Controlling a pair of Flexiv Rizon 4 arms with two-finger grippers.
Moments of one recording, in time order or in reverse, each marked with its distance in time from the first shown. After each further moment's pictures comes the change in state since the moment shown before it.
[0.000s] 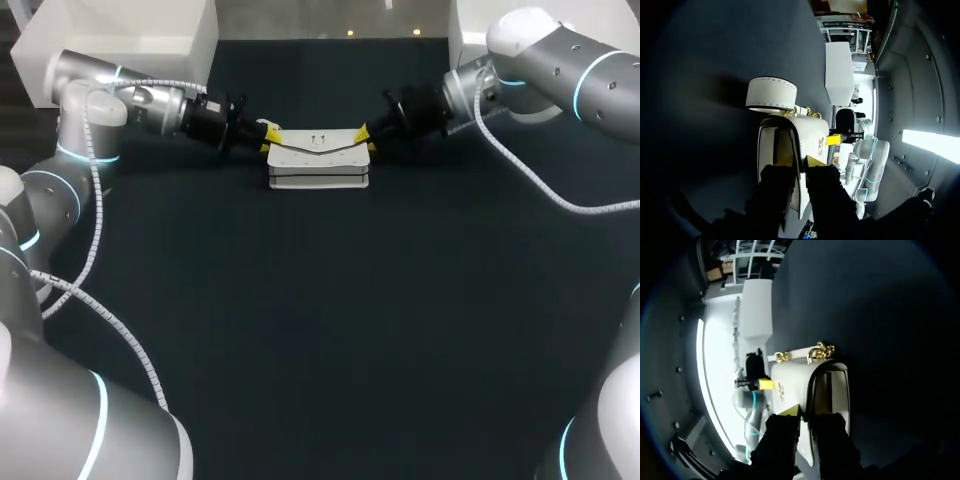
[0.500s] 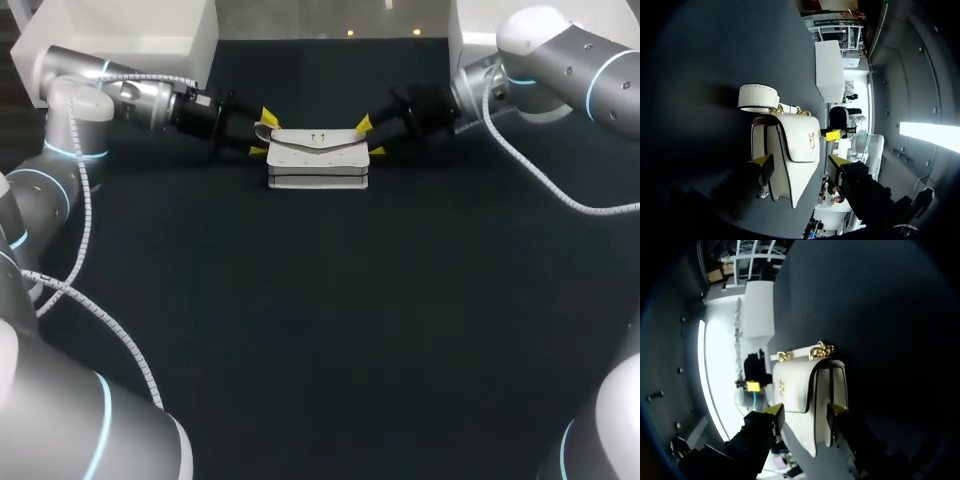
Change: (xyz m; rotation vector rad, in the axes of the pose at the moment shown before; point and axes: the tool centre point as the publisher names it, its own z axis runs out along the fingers) left arm 0.016 0.006 -0.023 -0.004 0.030 0.074; right arm 0.002 -0.007 -0.016 -0.007 0.009 0.006
